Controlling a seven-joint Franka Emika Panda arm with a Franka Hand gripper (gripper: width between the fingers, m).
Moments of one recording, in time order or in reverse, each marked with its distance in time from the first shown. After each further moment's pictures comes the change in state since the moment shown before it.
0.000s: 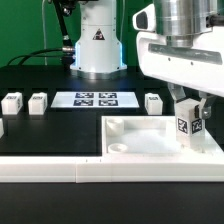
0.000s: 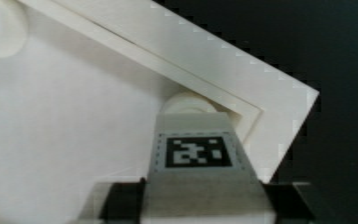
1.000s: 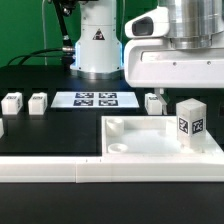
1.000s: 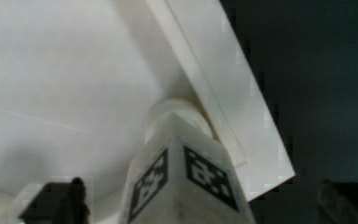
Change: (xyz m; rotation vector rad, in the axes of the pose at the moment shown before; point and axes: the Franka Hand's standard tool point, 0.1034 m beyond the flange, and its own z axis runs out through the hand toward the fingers) arm -0.005 0.000 0.003 0.000 0.001 -0.736
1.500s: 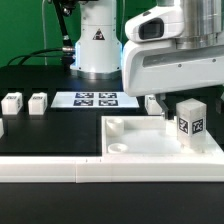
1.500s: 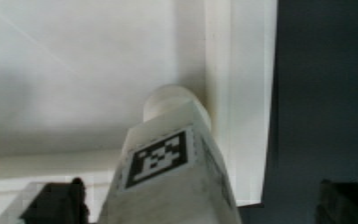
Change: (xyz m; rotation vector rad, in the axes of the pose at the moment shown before) arm 0.002 -0.001 0.000 -0.001 0.000 -0.389
